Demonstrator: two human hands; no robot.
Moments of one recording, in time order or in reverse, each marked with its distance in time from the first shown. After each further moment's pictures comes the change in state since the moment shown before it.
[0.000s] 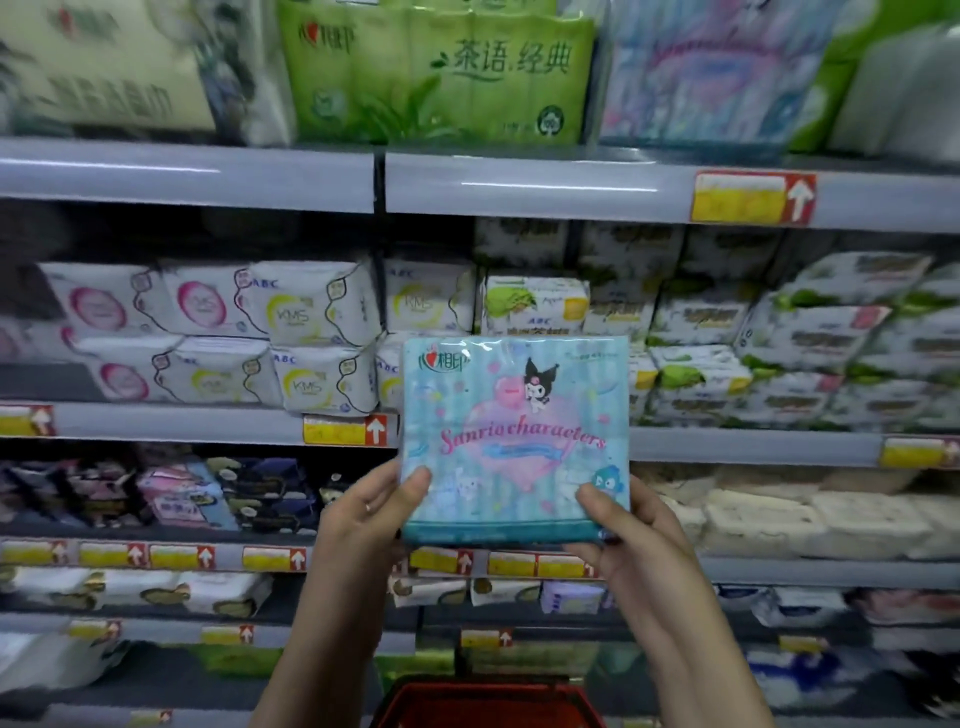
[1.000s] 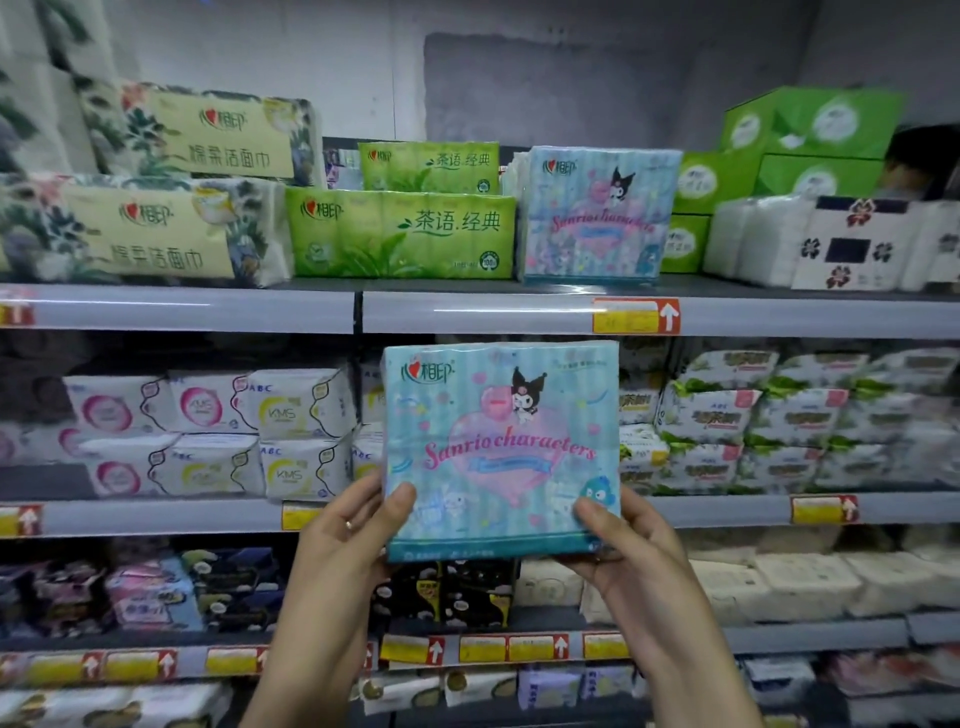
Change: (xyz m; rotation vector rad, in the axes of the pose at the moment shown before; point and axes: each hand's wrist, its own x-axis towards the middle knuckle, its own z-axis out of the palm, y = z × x) left_hand -0.041 0.068 0.034 -0.089 -0.064 0.157; right_hand -0.039 -0.067 0.010 0.027 -0.078 -0.204
